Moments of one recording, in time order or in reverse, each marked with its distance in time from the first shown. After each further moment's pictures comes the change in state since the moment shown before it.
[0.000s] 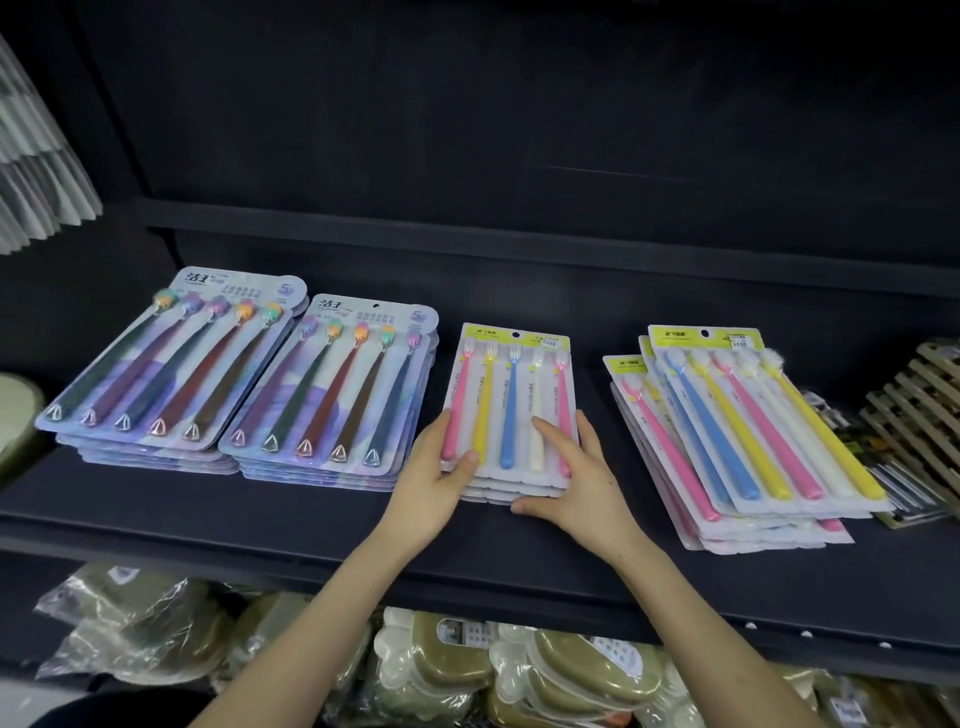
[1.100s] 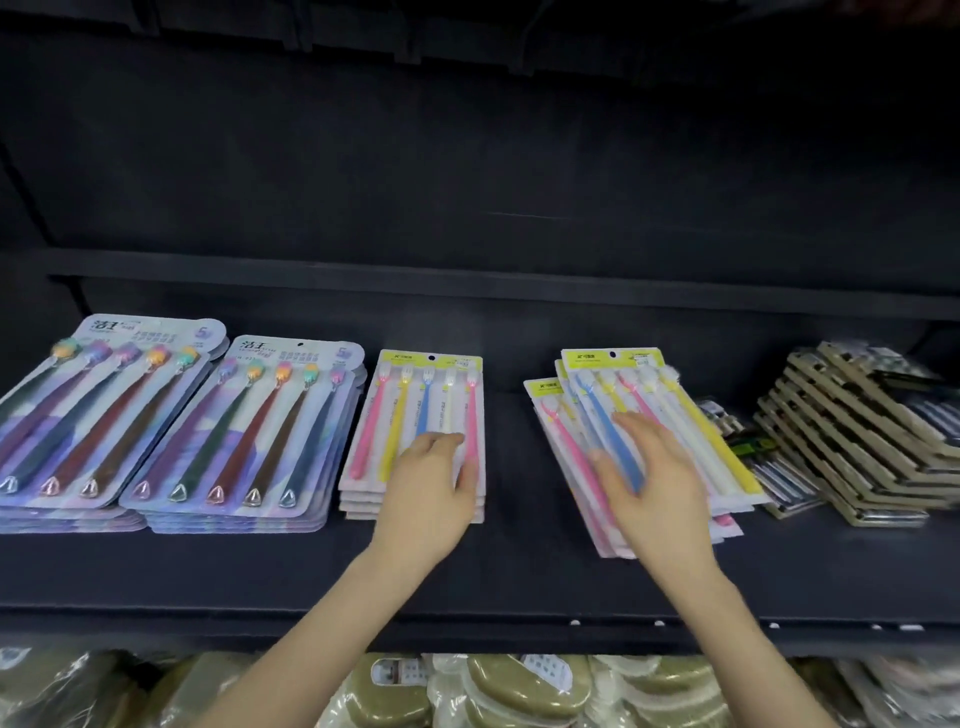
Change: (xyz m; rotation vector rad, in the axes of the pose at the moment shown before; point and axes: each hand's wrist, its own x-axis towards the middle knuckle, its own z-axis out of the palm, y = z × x) left_hand -0.007 0.073 0.045 0.444 0.048 0.203; right_hand -0.054 -0.016 -0.105 -0.346 0.585 -0.040
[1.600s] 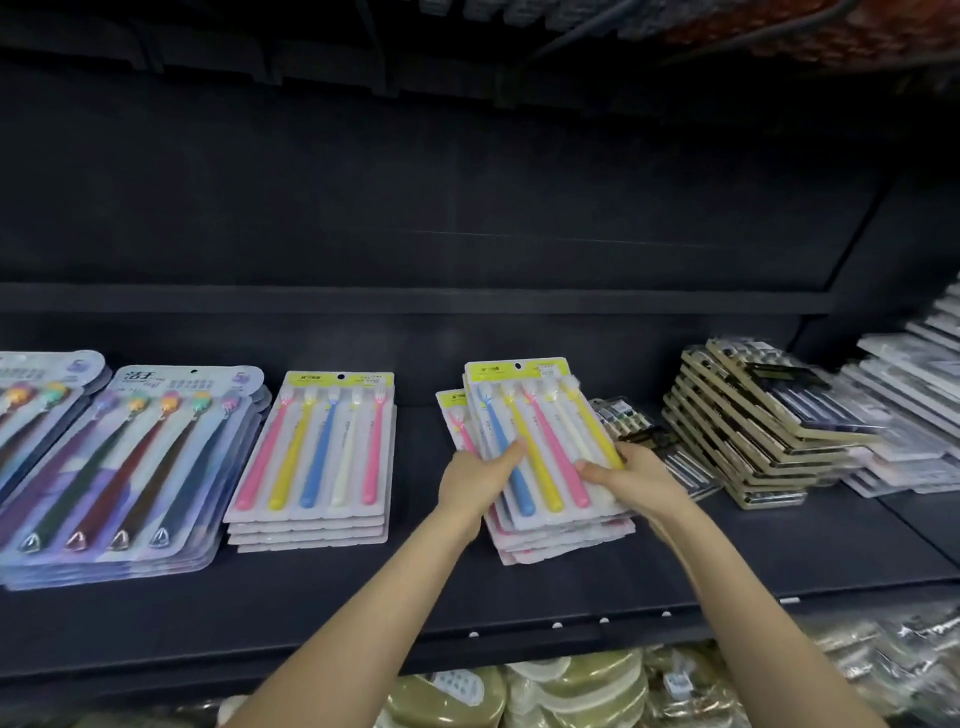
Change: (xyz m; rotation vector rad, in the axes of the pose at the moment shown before) left_hand 0.046 0.093 0.109 -0.770 -0.290 -0.483; right_hand 0.047 0.106 -0.053 0.370 -0.391 0.618
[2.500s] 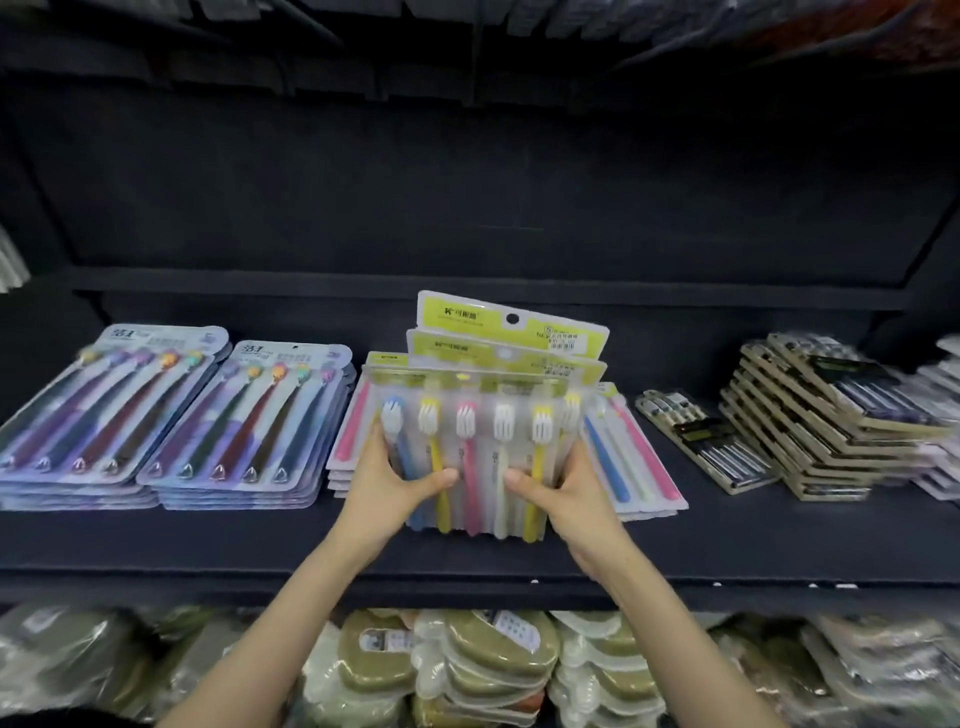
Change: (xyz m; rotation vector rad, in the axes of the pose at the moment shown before) left_hand -0.084 -0.029 -0.139 0.085 0.177 0.430; right_hand -0.086 -0.027 0.114 0.377 -0.263 -0.310
